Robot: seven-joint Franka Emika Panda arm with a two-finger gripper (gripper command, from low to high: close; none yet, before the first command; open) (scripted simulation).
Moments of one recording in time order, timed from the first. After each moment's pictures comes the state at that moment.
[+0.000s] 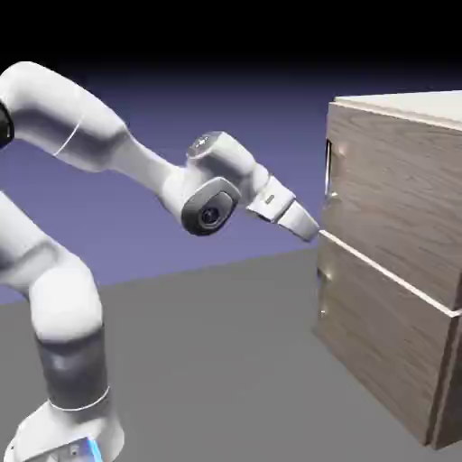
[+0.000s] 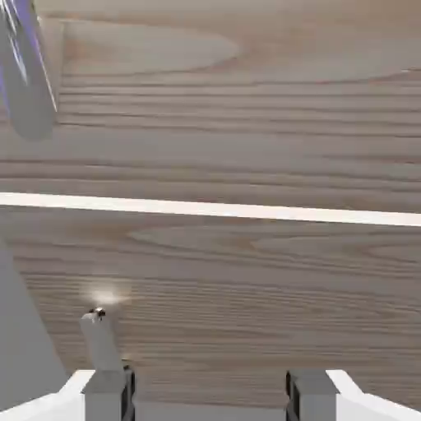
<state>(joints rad) 0.10 -0.47 -0.08 -2.80 0.12 3.02 0.83</state>
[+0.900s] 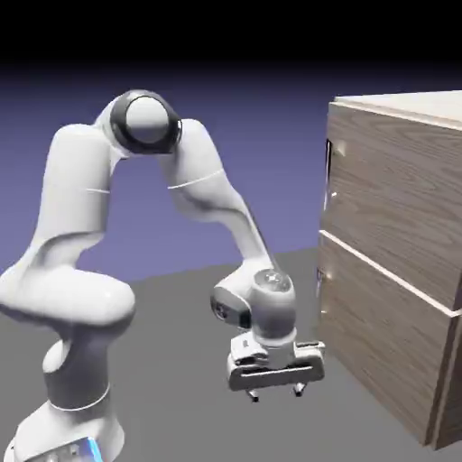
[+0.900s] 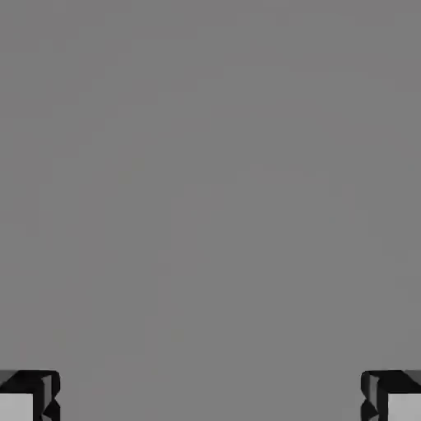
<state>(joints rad) 0.94 0.48 -0.91 -2.65 1.29 2.81 1.70</state>
